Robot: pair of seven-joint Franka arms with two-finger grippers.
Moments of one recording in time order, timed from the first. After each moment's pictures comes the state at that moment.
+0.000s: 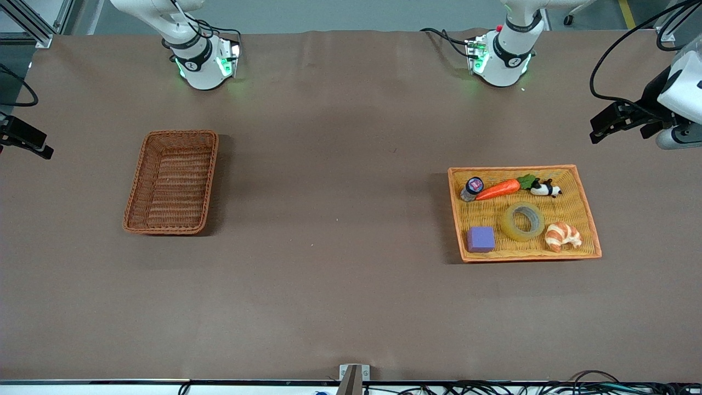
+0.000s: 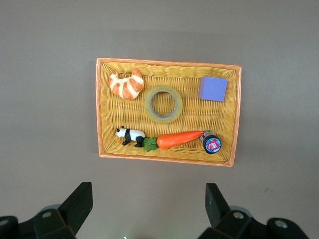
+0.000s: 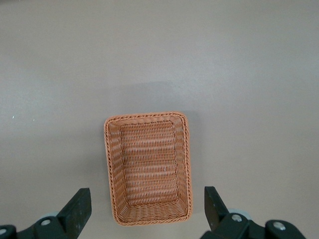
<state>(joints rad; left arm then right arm) -0.02 -0.04 -0.08 -1.60 0.03 1.55 -0.16 0.06 0.04 -0.16 -1.47 0.00 1.54 -0.03</state>
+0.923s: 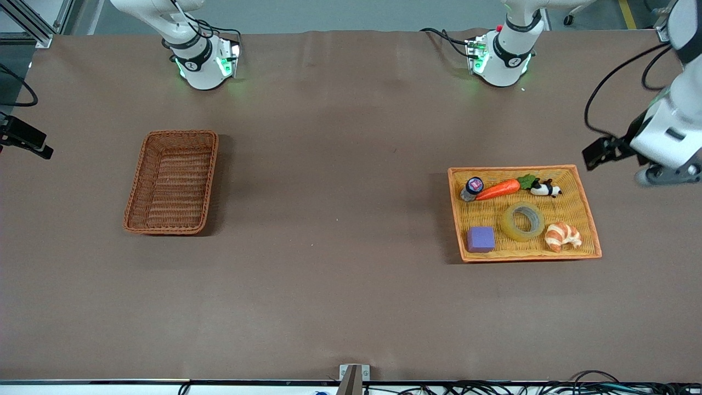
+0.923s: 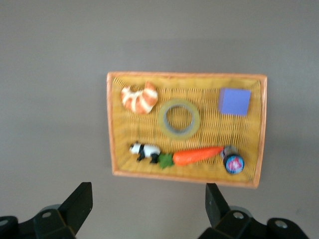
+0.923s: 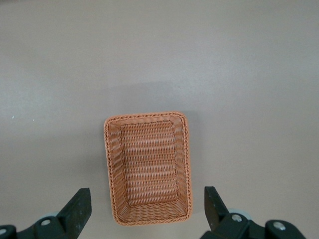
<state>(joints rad) -0.04 0.13 -0.09 -1.55 0.13 1.65 -0.18 0.06 0.04 -0.16 -1.47 0.00 1.54 -0.03</state>
